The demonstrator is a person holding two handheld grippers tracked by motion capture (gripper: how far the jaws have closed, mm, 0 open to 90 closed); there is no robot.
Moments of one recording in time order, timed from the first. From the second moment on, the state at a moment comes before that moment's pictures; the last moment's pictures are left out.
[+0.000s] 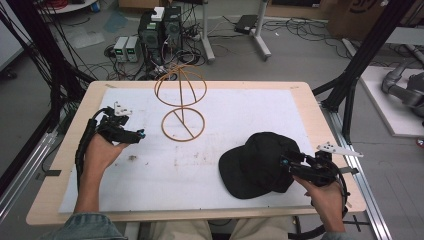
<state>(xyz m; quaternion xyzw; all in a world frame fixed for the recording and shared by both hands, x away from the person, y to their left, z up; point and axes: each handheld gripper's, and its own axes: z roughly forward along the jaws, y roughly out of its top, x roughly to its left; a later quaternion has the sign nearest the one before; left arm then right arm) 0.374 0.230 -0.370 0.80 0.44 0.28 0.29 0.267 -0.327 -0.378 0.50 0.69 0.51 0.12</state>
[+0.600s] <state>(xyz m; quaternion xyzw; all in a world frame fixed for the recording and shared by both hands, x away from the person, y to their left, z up) 0.374 0.234 -0.371 0.80 0.45 0.28 0.29 0.272 -0.321 -0.384 0.53 0.67 0.51 0.07</state>
